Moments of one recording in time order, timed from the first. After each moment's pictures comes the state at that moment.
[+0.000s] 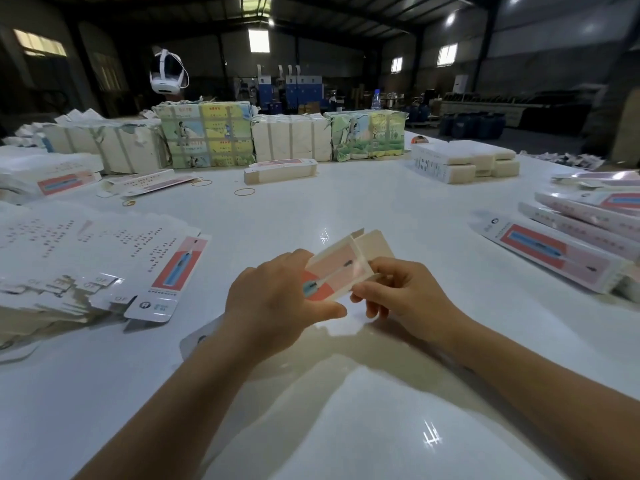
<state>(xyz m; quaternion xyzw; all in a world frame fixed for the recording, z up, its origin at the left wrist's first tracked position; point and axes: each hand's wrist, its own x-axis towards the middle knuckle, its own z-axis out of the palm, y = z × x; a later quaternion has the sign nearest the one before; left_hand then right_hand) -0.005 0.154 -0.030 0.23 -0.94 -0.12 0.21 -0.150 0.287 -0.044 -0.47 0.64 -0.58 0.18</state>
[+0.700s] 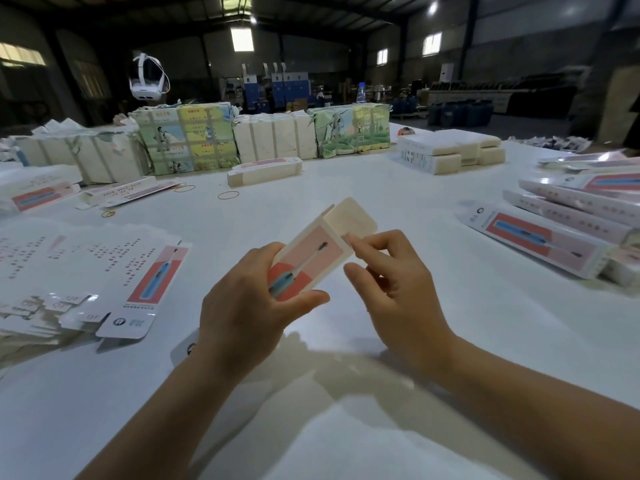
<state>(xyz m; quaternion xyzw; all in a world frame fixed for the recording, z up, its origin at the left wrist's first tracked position) -0.006 0.158 -0.035 0.19 -0.90 -0.20 0.35 -0.126 0.291 -0.042 -0.48 0.65 -0.58 -0.12</state>
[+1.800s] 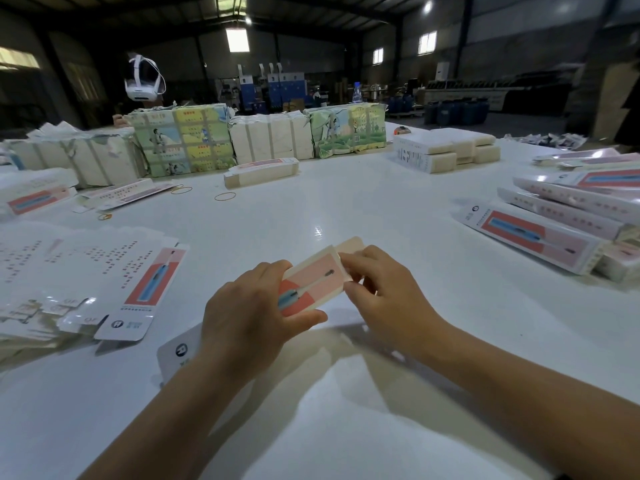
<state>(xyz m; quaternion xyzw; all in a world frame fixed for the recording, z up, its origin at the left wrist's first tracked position) -0.008 0.164 -0.039 0.23 -0.93 -0.08 0.27 -0.136 0.292 -0.040 -0.50 0.73 -0.47 -0.01</state>
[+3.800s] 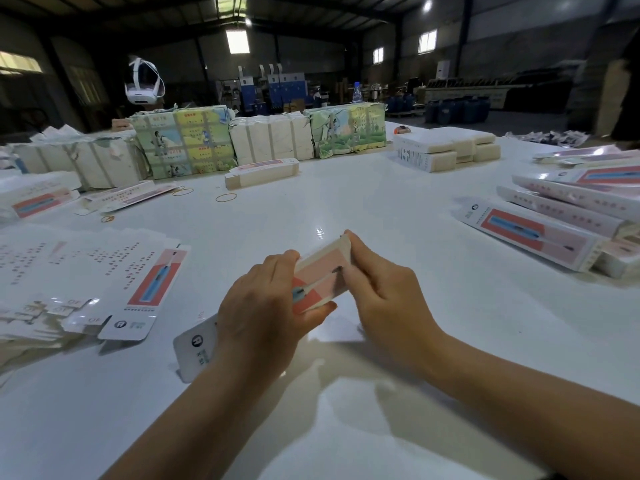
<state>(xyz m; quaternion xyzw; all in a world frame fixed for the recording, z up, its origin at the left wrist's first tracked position) -0.019 0.178 -0.045 0.19 -0.91 0.00 0.37 -0.121 0.297 -0.041 -0.47 0.68 -0.56 -0.01</state>
